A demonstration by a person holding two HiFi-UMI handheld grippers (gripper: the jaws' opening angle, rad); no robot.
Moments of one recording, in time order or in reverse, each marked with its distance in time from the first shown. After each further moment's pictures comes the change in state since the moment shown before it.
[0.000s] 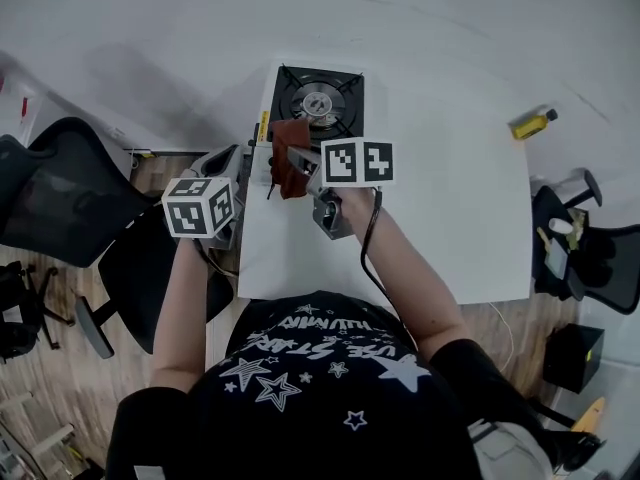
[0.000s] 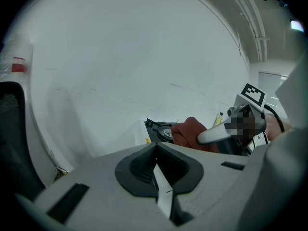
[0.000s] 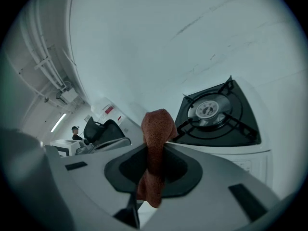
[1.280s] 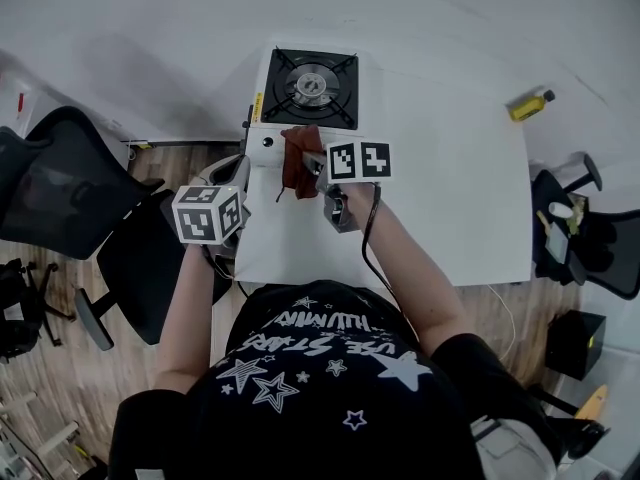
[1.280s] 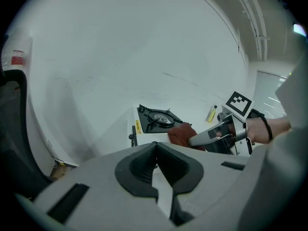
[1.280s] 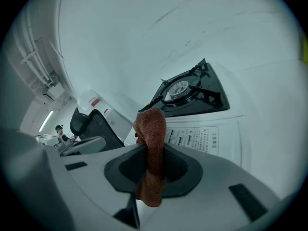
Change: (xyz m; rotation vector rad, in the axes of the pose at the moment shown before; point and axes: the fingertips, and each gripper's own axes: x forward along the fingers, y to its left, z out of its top) left arm -0.014 -0.031 -0.055 -0.013 0.079 -0.033; right arm -0.005 -0.061 -0.064 0.036 0.077 -0.133
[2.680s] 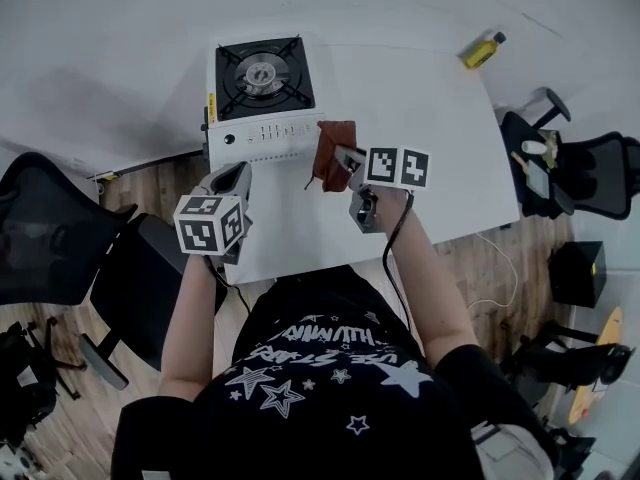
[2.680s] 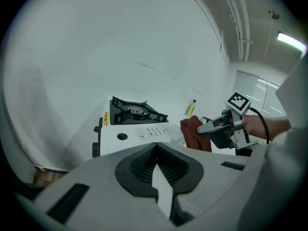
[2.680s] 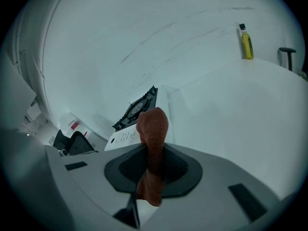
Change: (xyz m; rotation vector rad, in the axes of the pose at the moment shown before) left arm 0.020 -0.062 -0.027 0.078 0.045 -0.226; right arm -0.110 -0.084 -0.032 0.214 -0.236 -0.226
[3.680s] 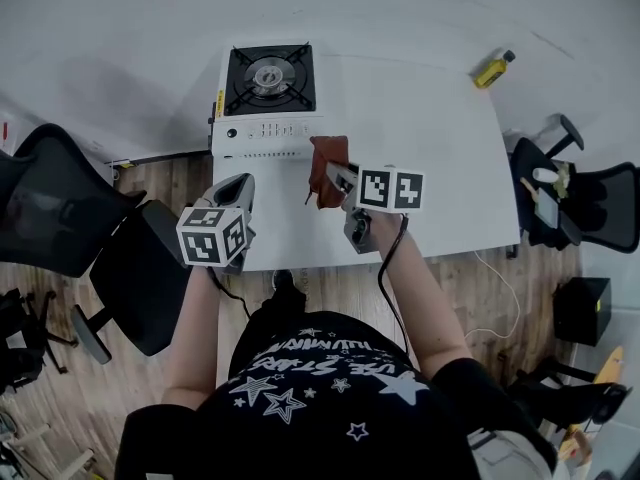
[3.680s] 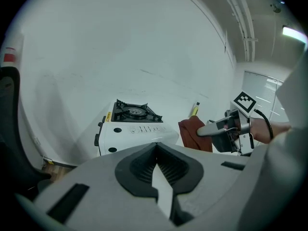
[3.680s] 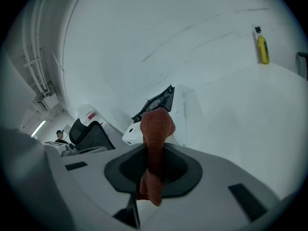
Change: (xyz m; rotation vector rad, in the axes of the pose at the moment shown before) left arm -0.031 -0.048 -0.011 -0.035 -0.040 0.108; right arm -0.038 0.025 -0.021 -0.125 0.020 0.150
